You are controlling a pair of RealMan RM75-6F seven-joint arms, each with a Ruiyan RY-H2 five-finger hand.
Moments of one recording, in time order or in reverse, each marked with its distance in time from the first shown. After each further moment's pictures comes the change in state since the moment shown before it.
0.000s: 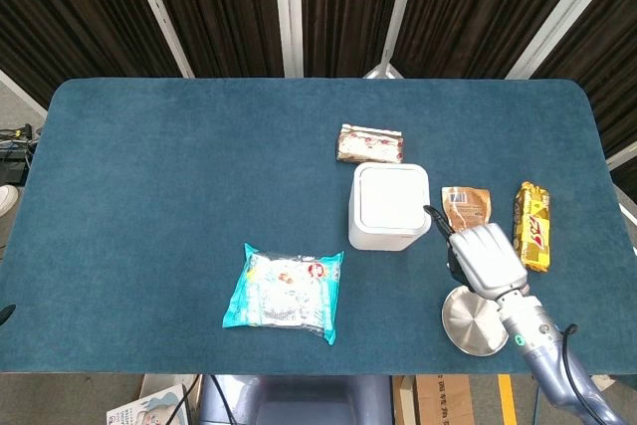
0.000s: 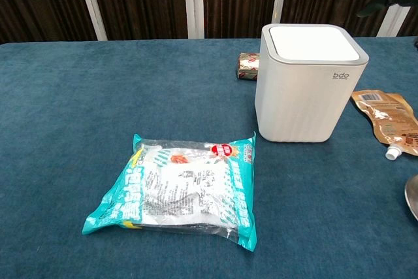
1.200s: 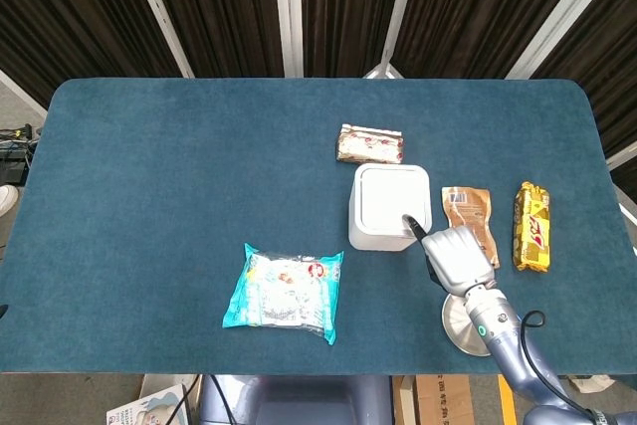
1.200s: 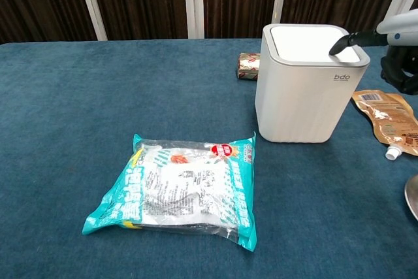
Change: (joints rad) left arm 0.011 0.006 -0.006 0.017 -0.003 0.011 -0.049; right arm 0.224 -0.097 -0.090 -0.050 0.359 0.055 -0.281
